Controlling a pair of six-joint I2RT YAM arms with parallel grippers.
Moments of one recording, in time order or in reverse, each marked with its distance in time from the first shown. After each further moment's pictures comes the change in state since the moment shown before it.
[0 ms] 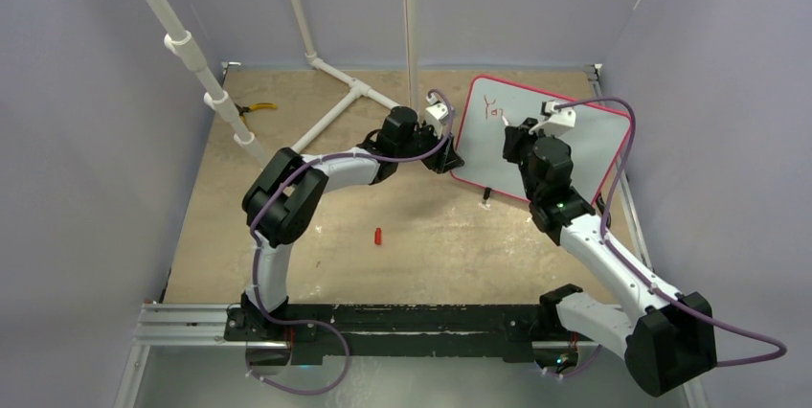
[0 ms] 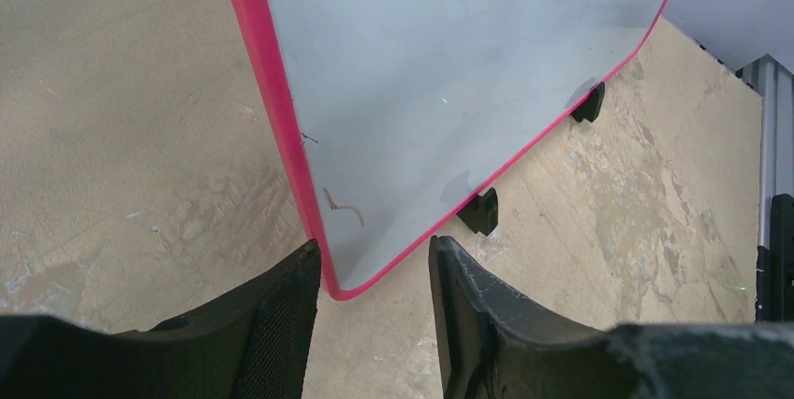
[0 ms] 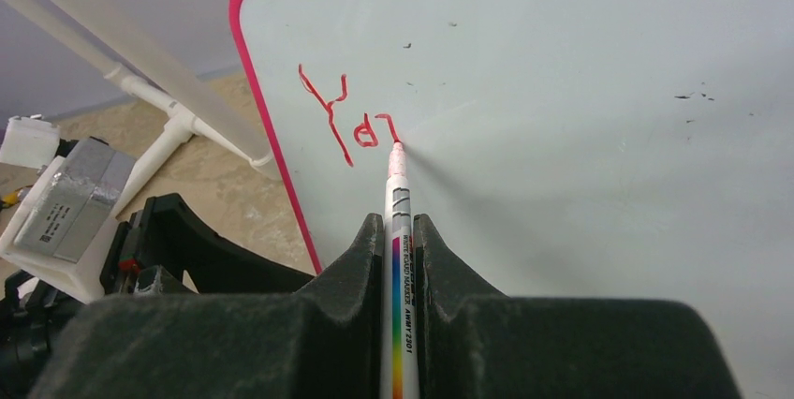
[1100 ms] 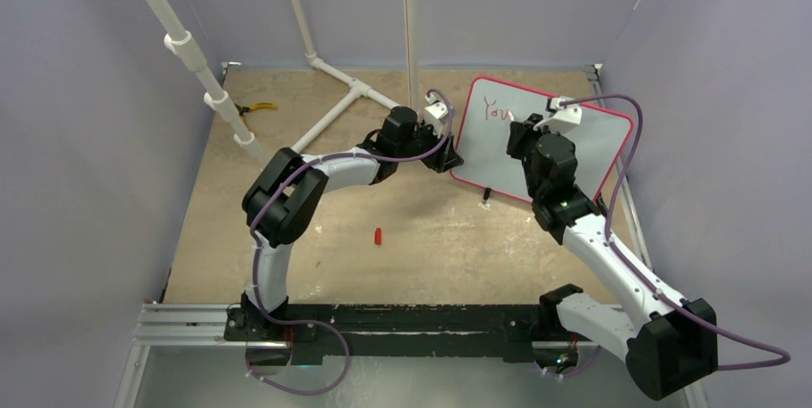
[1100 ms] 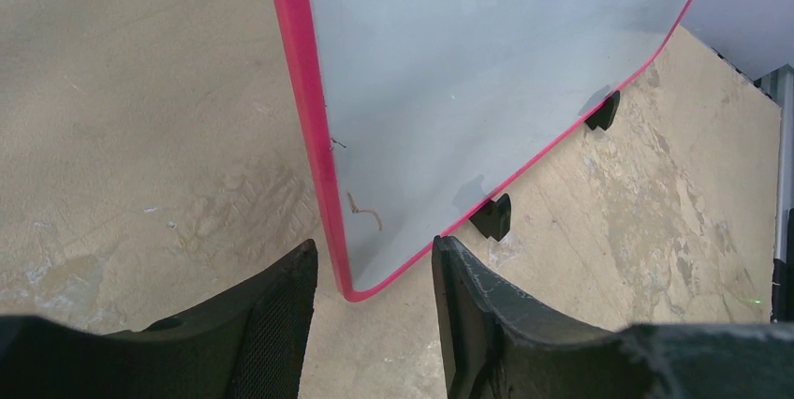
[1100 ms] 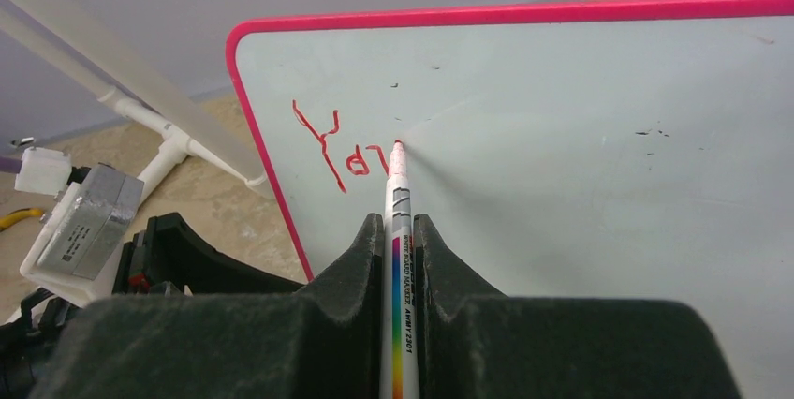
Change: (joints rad) left arm -0.001 0.000 0.000 -0.002 -0.032 0.000; right arm 0.000 -0.020 0.036 -0.040 0.039 -0.011
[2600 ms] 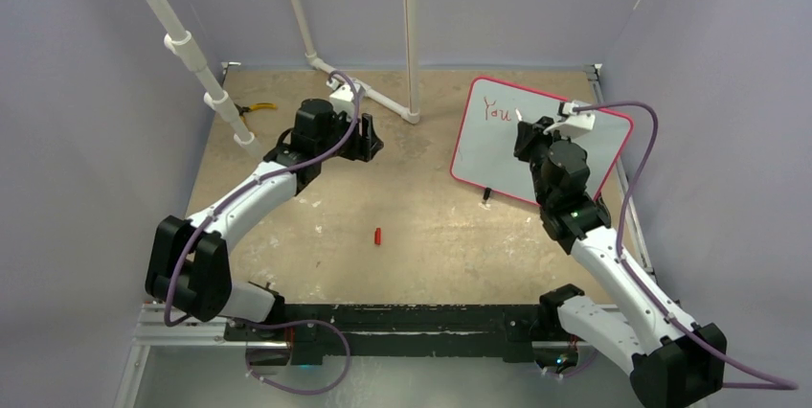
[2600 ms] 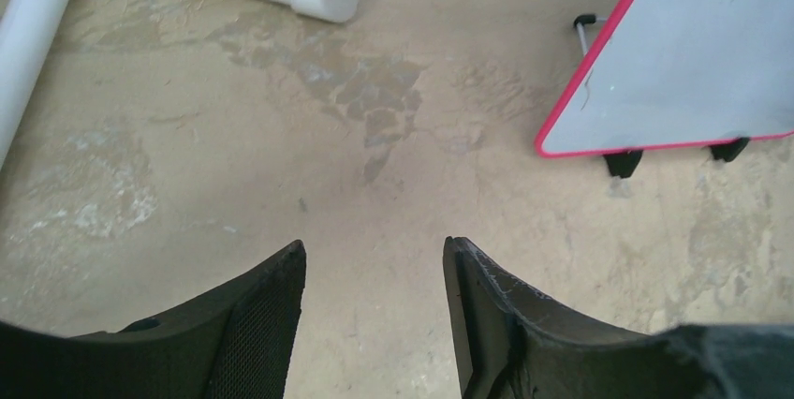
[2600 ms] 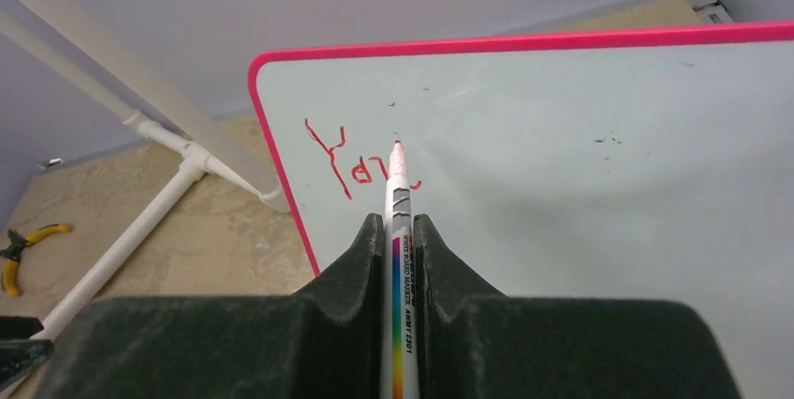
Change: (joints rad) left arm 0.269 -0.600 -0.293 -0.393 -0.228 -0.040; right arm 0.000 -0.114 -0.011 -0.053 0.013 0.004
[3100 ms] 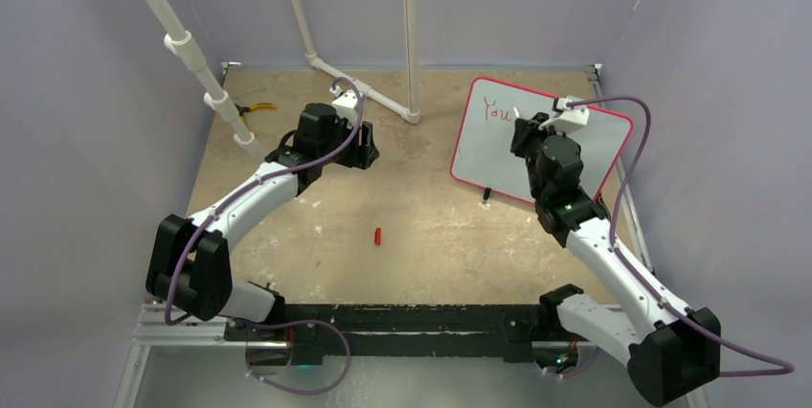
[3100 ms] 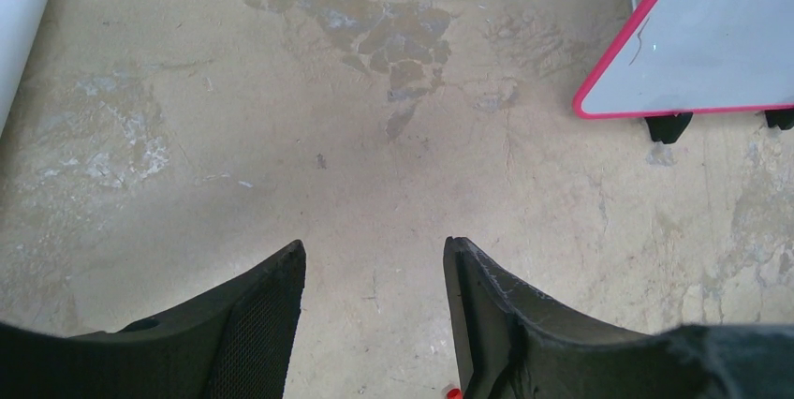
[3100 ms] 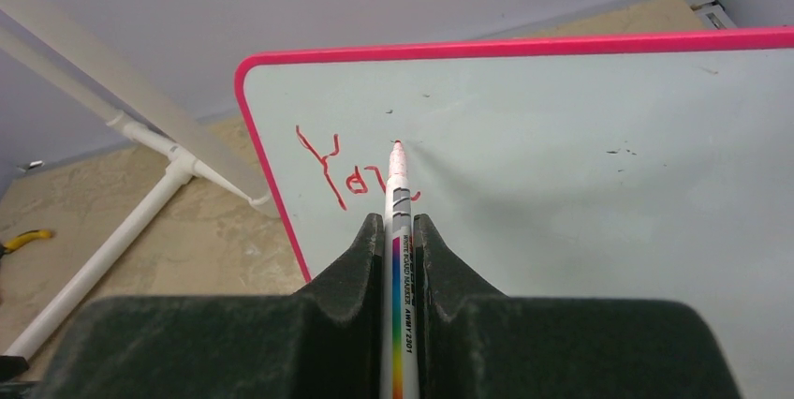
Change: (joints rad) left arm -0.010 -0.011 -0.017 -0.106 -0.059 0.045; right arm 0.000 0.072 0.018 0.052 0.006 -0.011
